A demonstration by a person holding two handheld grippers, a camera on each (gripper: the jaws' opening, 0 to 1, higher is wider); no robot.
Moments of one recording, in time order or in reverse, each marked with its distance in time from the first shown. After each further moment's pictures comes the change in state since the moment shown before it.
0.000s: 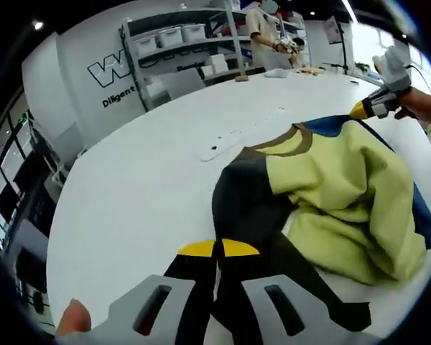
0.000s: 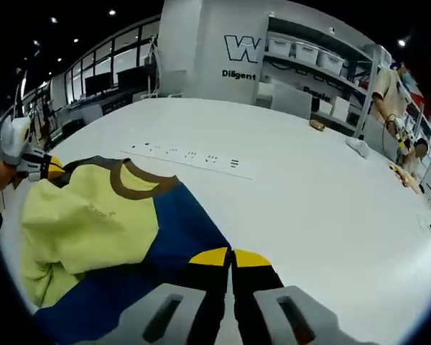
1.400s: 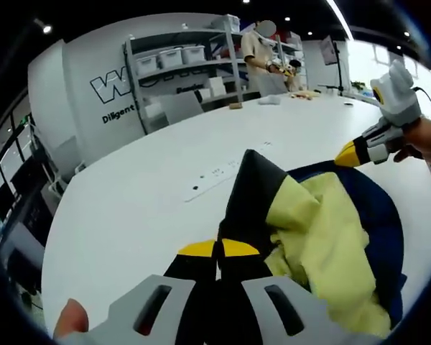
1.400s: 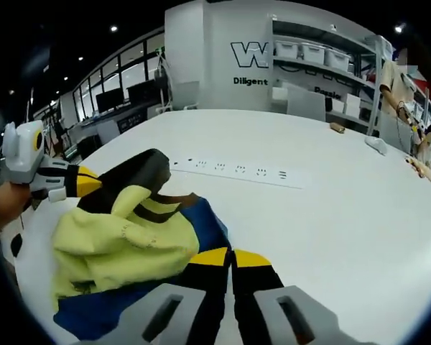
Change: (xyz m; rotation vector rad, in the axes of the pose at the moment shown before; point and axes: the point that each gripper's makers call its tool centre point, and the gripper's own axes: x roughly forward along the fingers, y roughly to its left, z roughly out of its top) left arm -0.017 -0.030 0.047 -0.038 -0.140 -0.011; right arm -0.017 0.081 0.019 0.097 -0.038 0.116
